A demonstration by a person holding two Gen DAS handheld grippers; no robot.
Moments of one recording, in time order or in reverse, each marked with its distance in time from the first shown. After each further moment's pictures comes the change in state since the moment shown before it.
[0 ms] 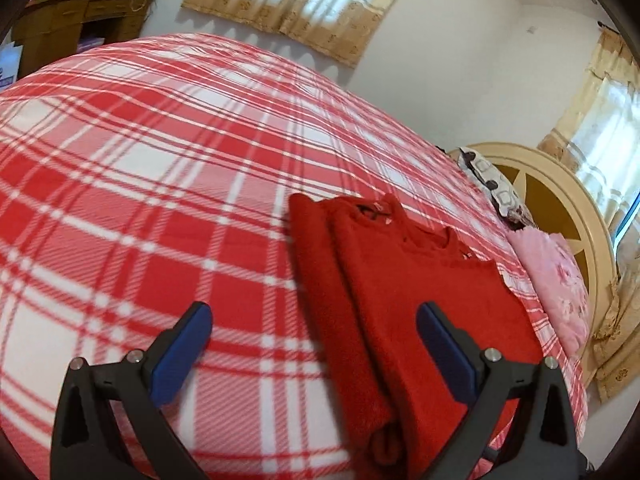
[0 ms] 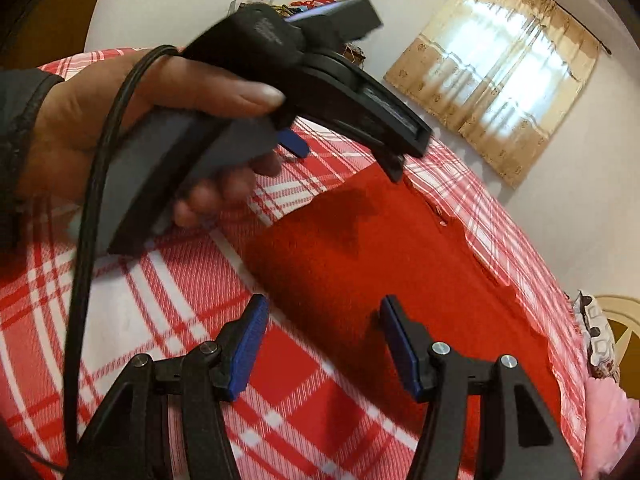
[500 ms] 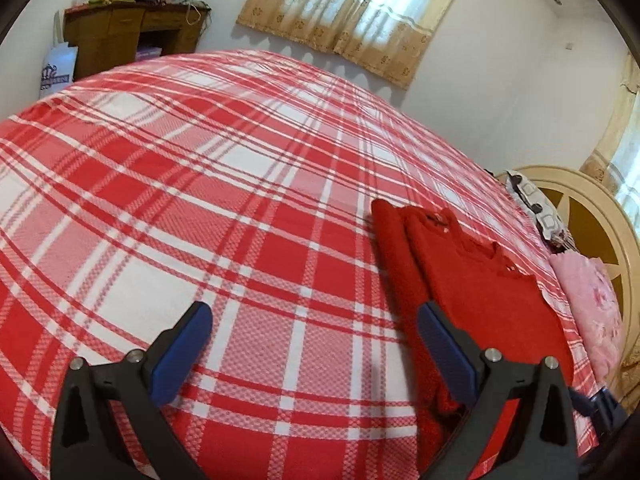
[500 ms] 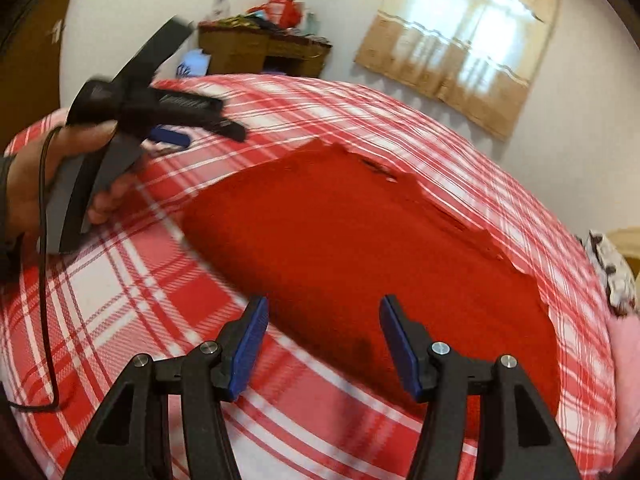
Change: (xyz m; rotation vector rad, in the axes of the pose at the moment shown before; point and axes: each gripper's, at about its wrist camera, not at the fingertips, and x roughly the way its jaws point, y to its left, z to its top) left arm -0.044 0.031 -0.024 -0.073 -0.074 0.182; right arm -0.024 -0.056 -0.026 0.163 0.025 0.076
